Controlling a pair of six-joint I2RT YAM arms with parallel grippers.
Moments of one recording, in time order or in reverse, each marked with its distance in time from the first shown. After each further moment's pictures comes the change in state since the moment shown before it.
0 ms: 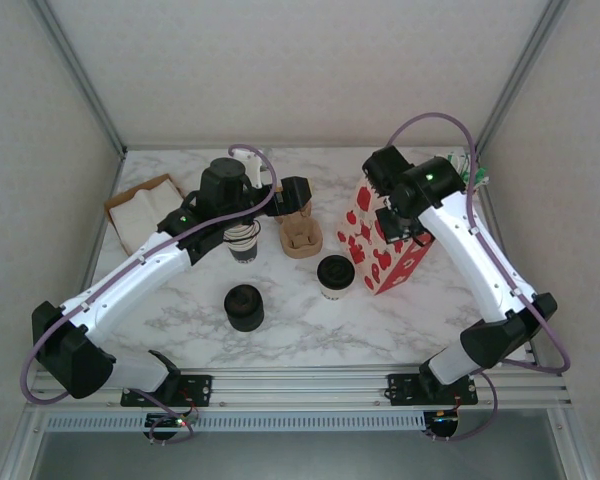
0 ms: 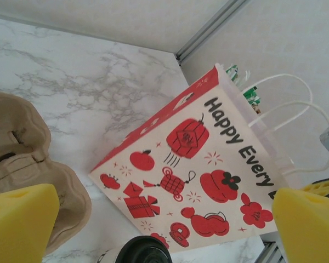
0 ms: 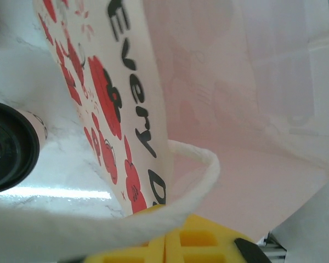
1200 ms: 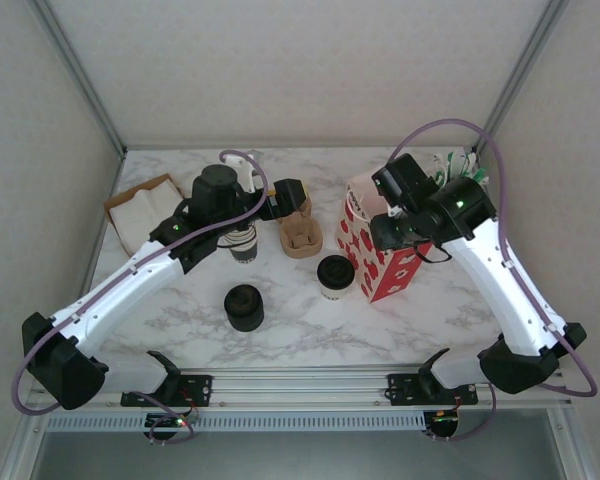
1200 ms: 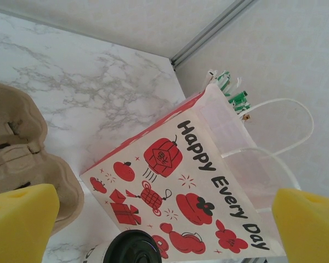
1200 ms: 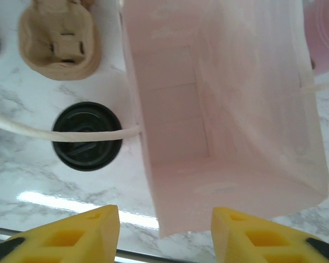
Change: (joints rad) left arm 0.000 -0.069 -0.065 0.028 -0.009 -0.069; right arm 0.097 -0.152 0.005 0.080 -0.153 0.050
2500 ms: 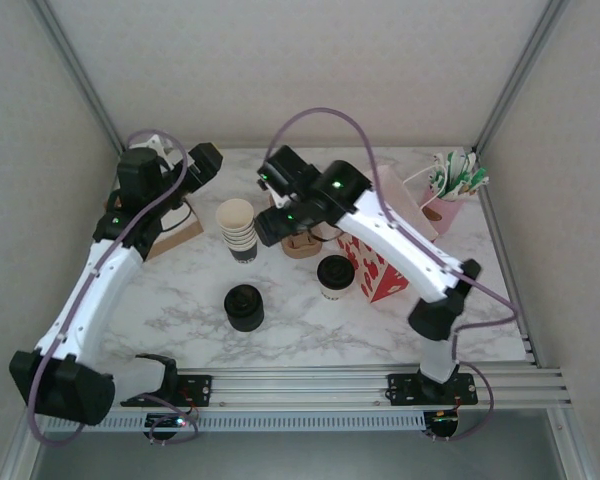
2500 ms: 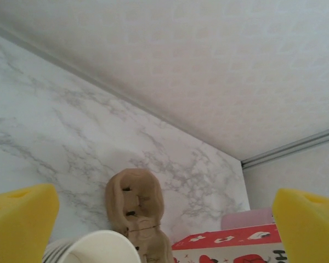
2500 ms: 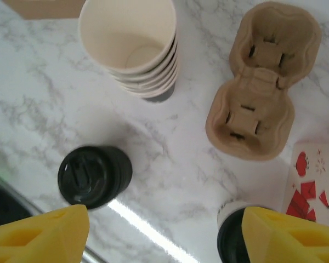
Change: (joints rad) left arm 0.463 -0.065 -0.003 -0.085 0.003 -0.024; right arm 0.292 0.547 0.454 0.178 -0.128 -0.023
